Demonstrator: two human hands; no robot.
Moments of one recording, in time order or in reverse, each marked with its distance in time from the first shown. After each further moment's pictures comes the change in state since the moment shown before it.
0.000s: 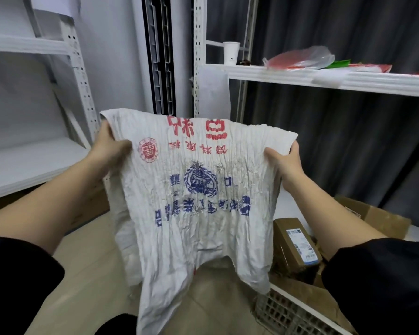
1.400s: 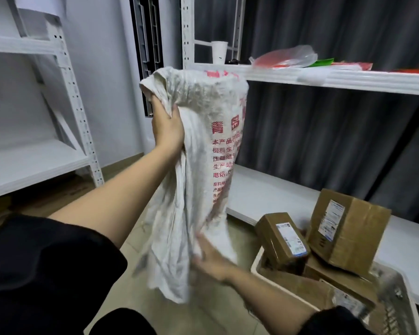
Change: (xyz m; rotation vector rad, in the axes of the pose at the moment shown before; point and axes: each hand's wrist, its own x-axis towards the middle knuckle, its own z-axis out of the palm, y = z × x) left_hand -0.057 0.097 0.116 -0.290 0.124 0.215; right_hand -0.170 0.157 0.062 -0.791 -0.895 0.069
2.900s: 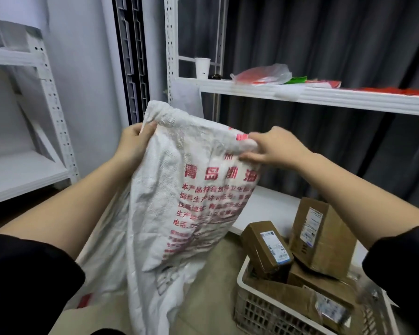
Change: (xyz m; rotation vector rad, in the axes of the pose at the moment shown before) left_hand 0.025 -0.023 -0.041 -0.053 -0.319 -0.046; right_hand -0.081 -0.077 -0.299 -0.985 0.700 -0.249
